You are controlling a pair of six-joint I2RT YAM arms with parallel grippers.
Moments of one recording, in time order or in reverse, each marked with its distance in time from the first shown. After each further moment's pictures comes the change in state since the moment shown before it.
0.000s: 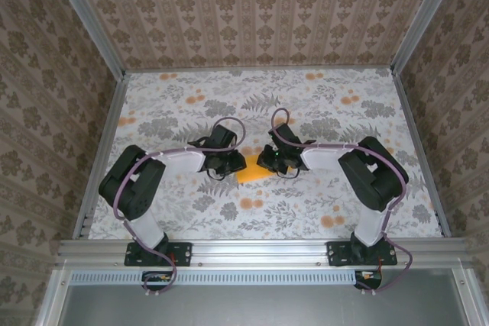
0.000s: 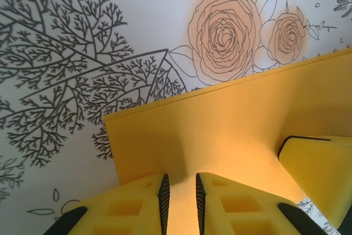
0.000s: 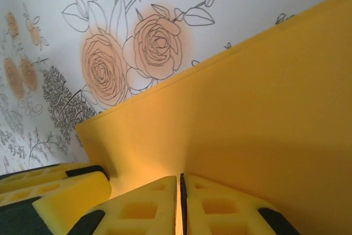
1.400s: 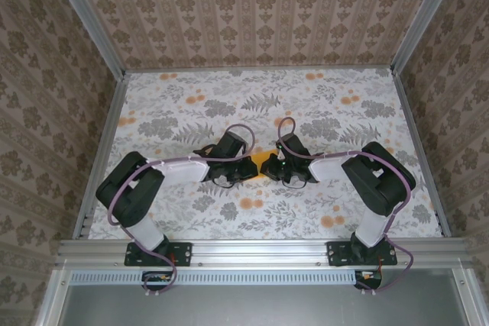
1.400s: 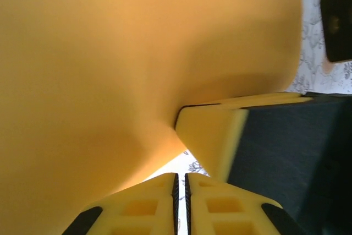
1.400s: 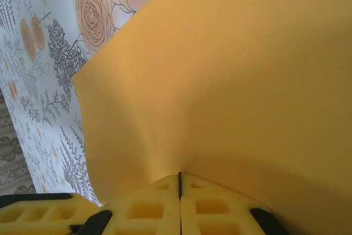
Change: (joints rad) left arm -0.117 -0.047 -0.054 0.114 0.102 -0.098; right arm -0.005 -0.046 -0.193 0.237 -0.100 0.035
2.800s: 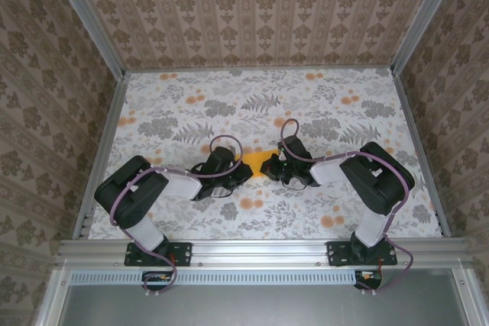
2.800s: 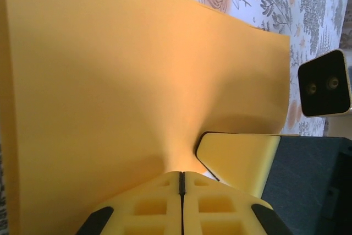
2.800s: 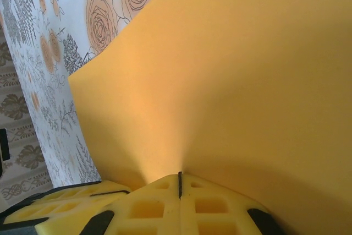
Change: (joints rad) left arm -0.008 -0.018 -0.277 0.525 -0.110 -0.274; right arm 0.001 0.011 -0.055 0.136 -0.001 0.078
